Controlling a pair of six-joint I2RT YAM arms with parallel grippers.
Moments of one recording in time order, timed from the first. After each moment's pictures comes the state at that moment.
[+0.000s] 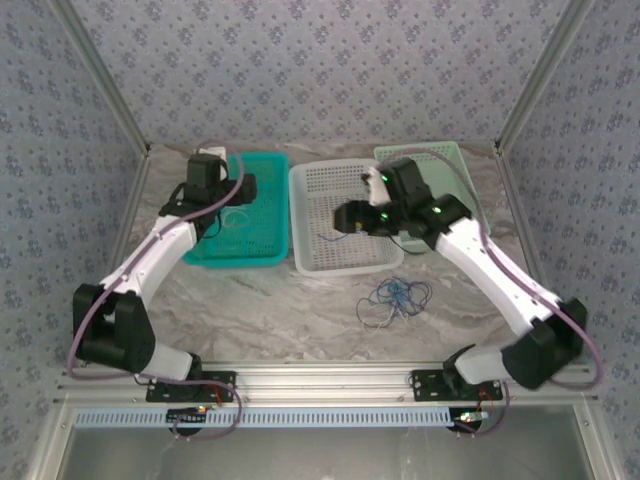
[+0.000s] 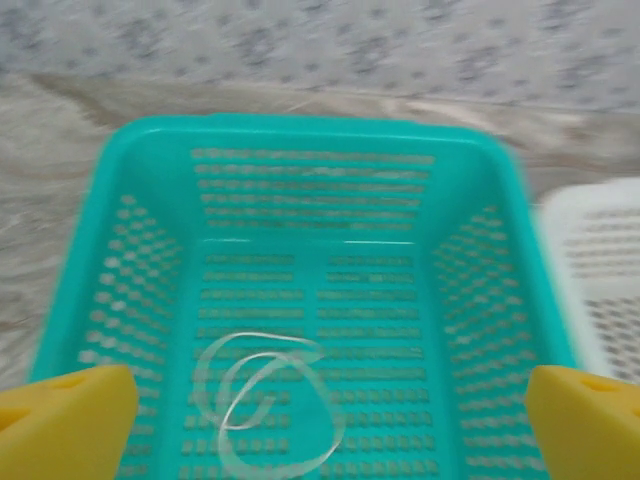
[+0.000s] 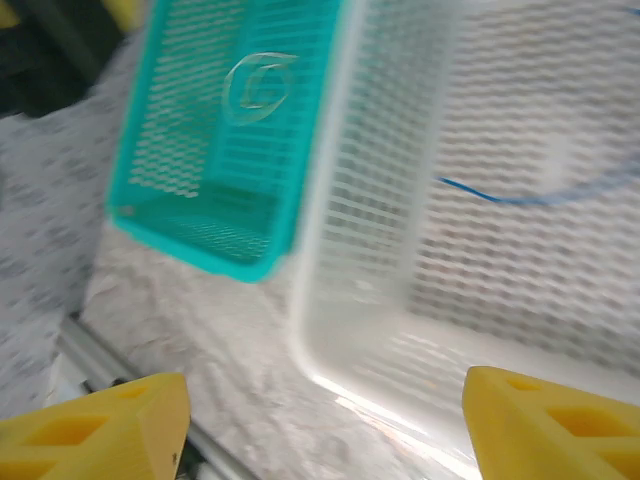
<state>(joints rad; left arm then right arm) -0.29 1.41 1.11 -0.26 -0.13 -0.23 0.52 1.31 1.26 -0.76 -0.32 0.51</state>
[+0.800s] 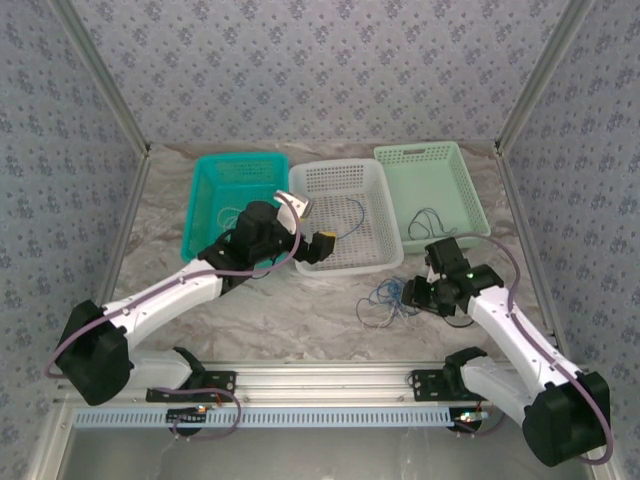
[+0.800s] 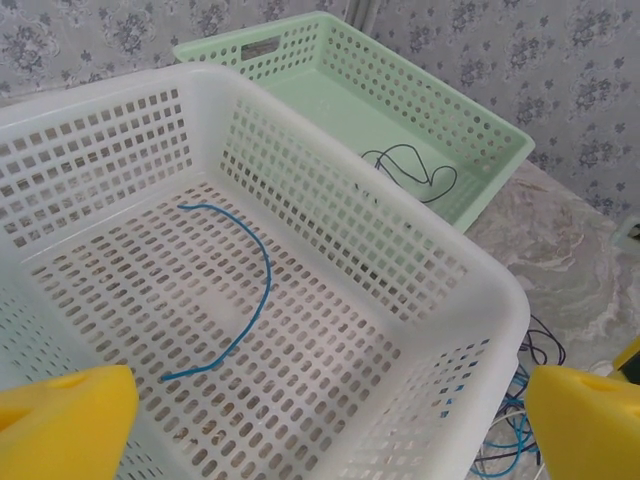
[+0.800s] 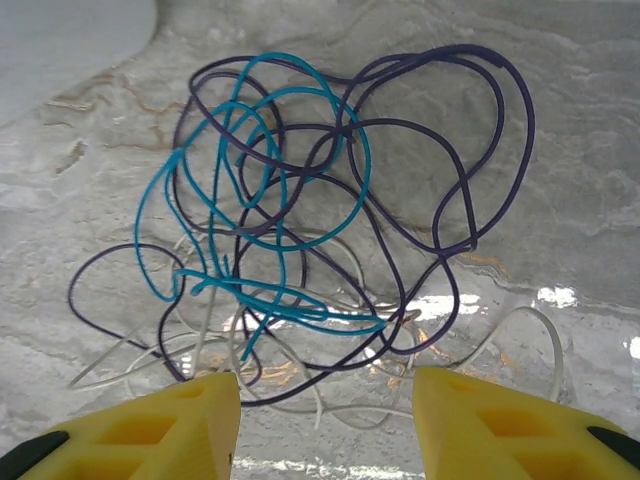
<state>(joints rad) -0.74 1.27 0.87 0.02 0.16 -0.21 0.32 0.96 0.64 -0.93 -0.14 0.56</state>
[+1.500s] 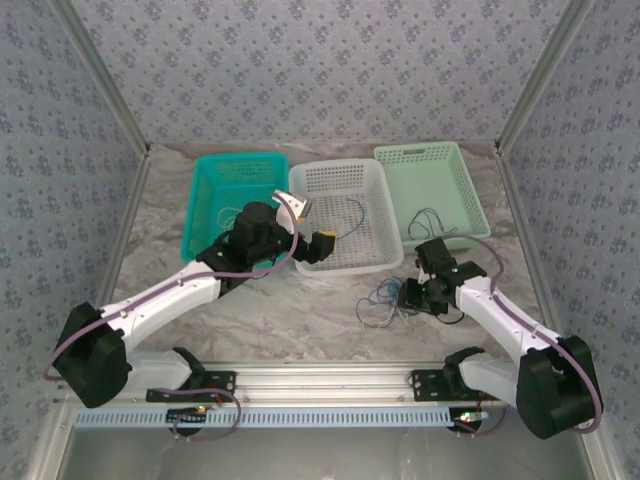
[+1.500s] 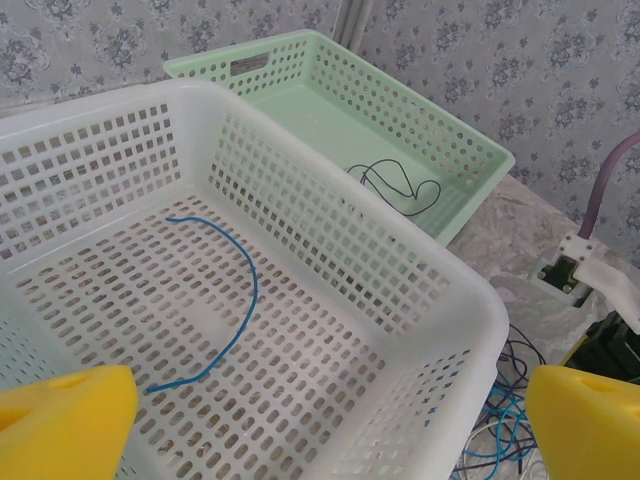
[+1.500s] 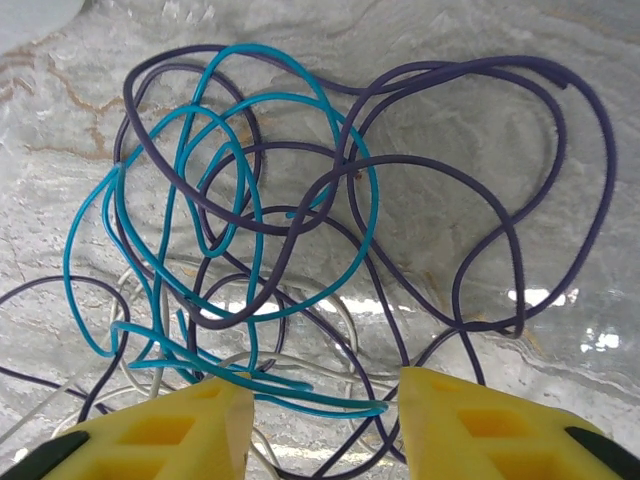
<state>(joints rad) -0.74 1.26 0.86 0.05 0.17 -0.24 0.34 1.11 0.59 -0.78 -0.13 0.50</state>
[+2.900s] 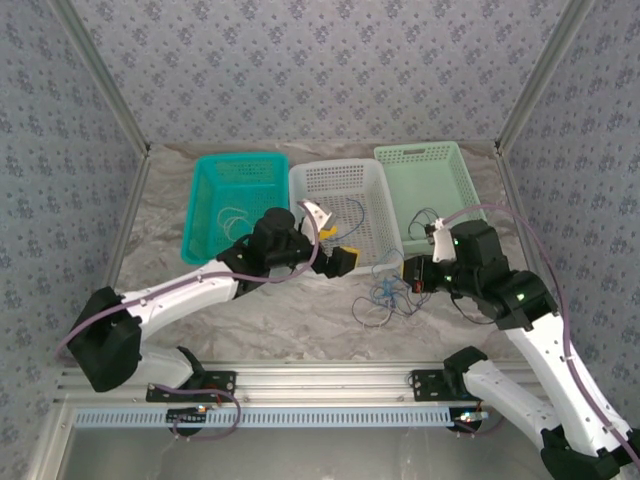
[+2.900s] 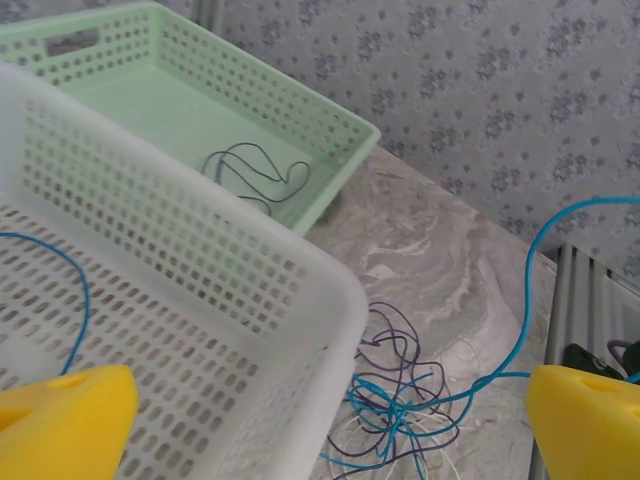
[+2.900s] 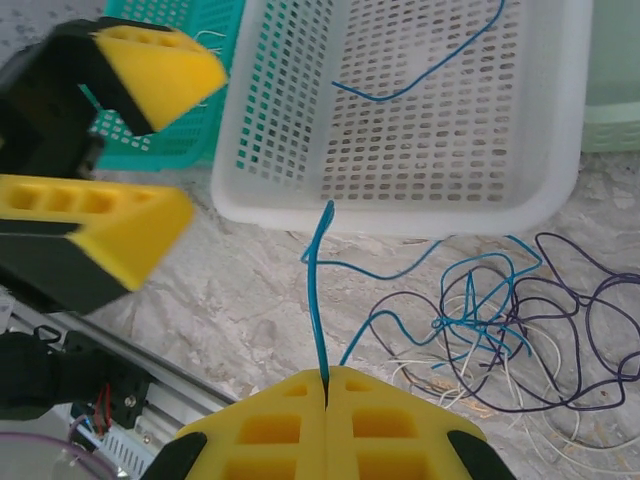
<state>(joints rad) -0.85 1.37 0.89 0.16 0.33 -0.26 0.46 0.76 1.05 -1.03 -0.29 0.45</state>
